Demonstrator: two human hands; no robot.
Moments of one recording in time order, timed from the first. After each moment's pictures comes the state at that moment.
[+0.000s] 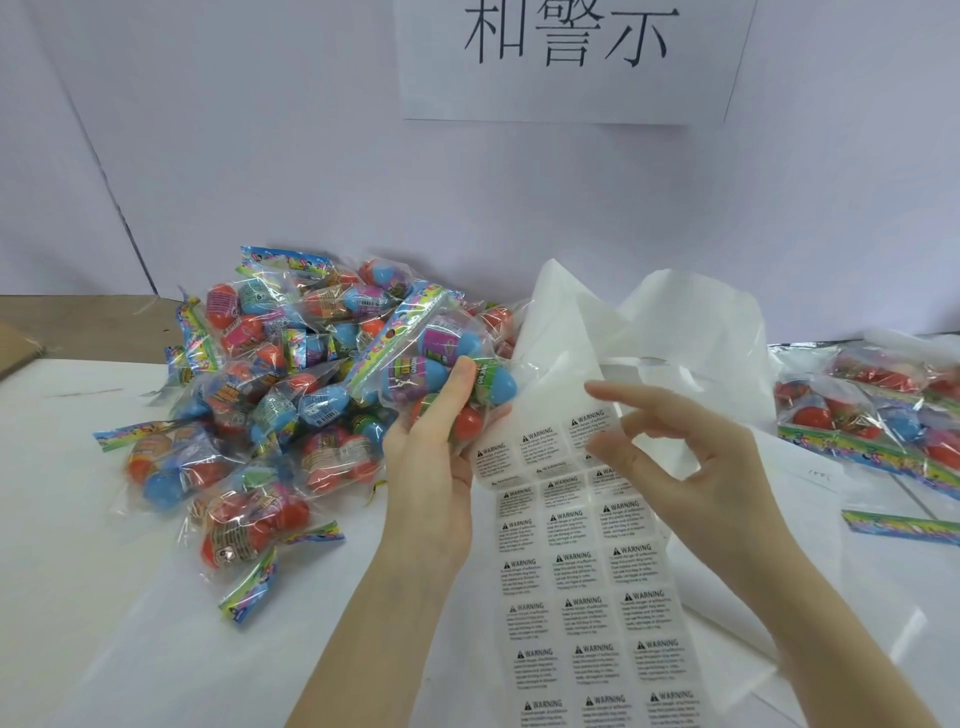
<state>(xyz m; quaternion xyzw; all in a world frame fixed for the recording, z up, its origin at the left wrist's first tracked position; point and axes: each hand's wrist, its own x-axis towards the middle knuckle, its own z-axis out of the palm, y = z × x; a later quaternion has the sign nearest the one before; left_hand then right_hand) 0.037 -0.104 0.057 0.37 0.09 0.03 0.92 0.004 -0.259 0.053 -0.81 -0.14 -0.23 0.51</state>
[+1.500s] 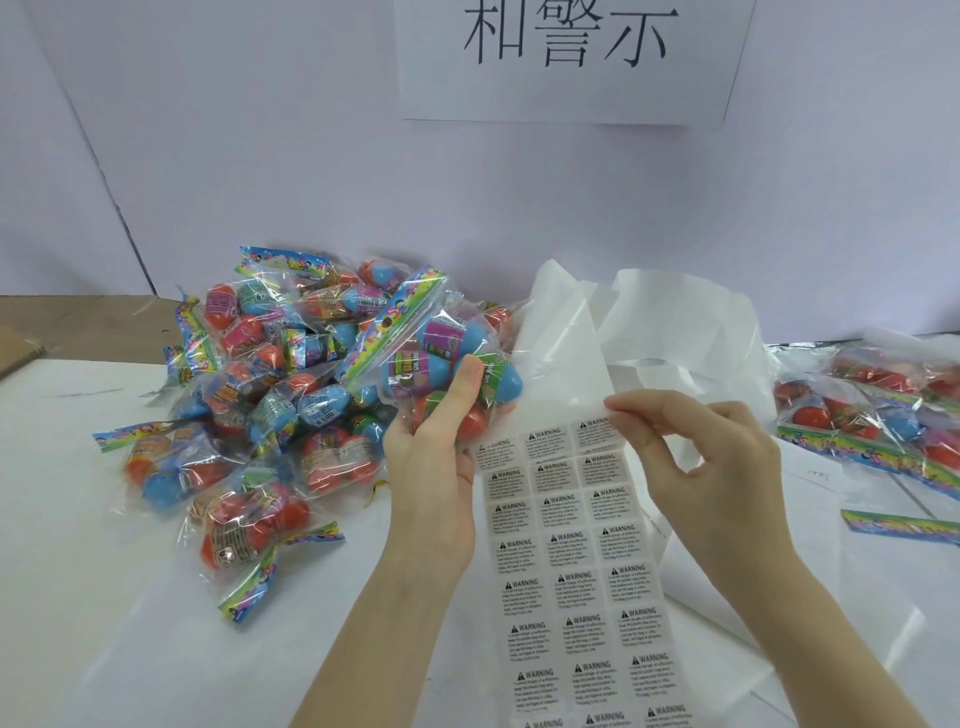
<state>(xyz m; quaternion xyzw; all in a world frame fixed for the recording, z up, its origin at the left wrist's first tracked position) 0.033 -0.108 0.060 0.37 0.08 0.05 0.93 0.007 -0.260 0.045 -0.85 -0.09 -0.40 0.32</state>
